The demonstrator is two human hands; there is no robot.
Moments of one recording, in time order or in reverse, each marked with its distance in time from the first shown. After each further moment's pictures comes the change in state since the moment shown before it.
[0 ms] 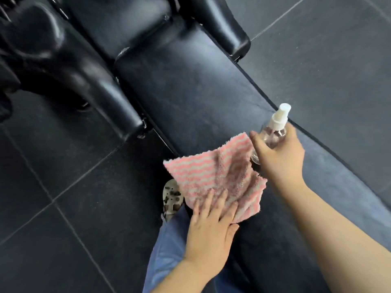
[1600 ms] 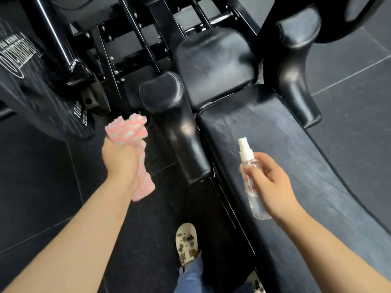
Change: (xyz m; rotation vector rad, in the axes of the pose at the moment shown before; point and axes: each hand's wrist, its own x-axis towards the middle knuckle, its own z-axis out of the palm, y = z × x) left_hand 0.052 -0.278 -0.240 -1.082 0.998 -0.972; right_hand -0.024 -0.134 0.114 0.207 -0.573 -0.155
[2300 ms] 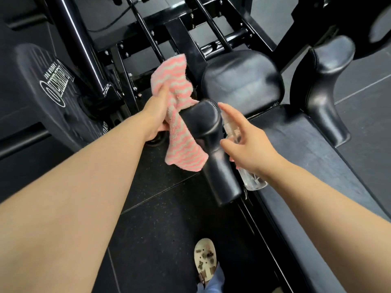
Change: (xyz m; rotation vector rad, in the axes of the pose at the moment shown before) left_hand 0.083 0.116 0.016 0.052 -0.517 -0.131; right_hand 0.078 -0.109 0.088 -0.340 -0.154 -0.251
